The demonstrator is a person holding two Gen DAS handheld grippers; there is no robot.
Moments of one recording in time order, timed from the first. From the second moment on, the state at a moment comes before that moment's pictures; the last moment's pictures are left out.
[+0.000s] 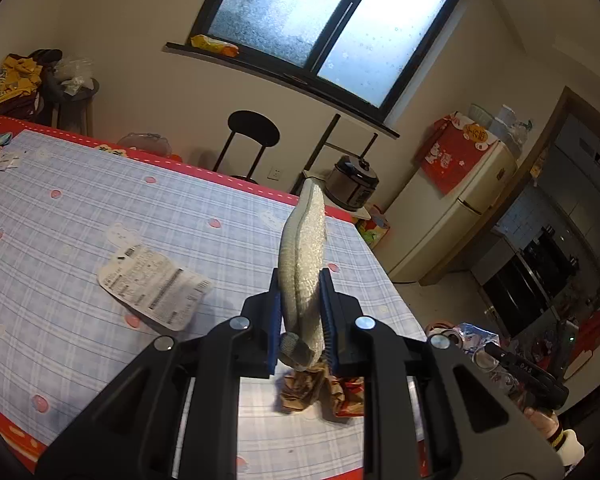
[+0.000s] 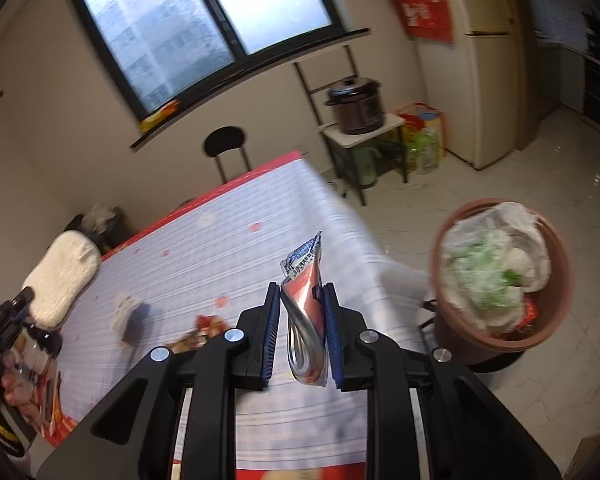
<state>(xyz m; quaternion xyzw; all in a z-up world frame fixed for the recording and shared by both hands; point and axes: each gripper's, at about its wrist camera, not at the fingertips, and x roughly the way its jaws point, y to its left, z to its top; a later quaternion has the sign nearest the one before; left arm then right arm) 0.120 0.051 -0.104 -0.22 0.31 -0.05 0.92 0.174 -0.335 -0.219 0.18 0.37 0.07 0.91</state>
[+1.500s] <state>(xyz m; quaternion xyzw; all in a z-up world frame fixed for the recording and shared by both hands) 0.227 -0.245 -0.139 -0.11 0.38 -0.27 0.88 0.100 -0.551 -0.244 0.18 0.38 -0.14 0.90</state>
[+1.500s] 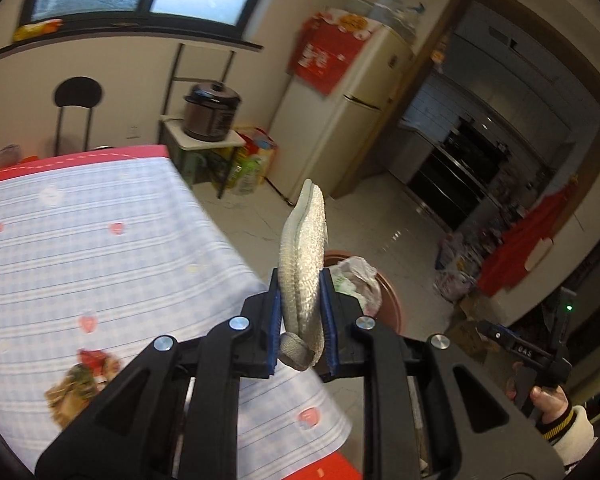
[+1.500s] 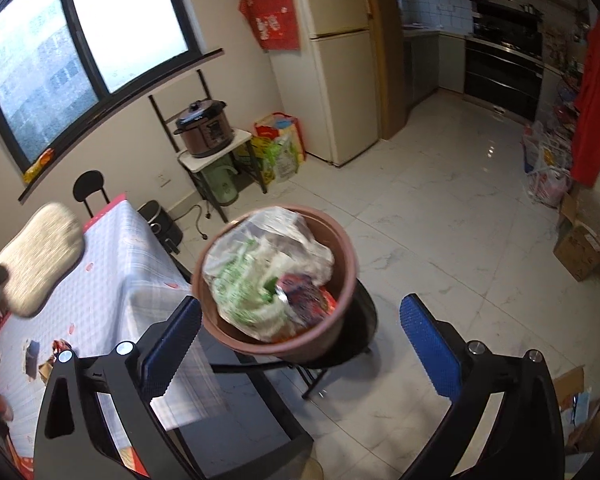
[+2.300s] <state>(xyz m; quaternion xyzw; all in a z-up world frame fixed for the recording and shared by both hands) 0.293 -0.305 -0.178 -0.08 0.41 -0.24 0.87 0.074 -0.558 -0.271 0.22 0.40 -0.16 0.88</state>
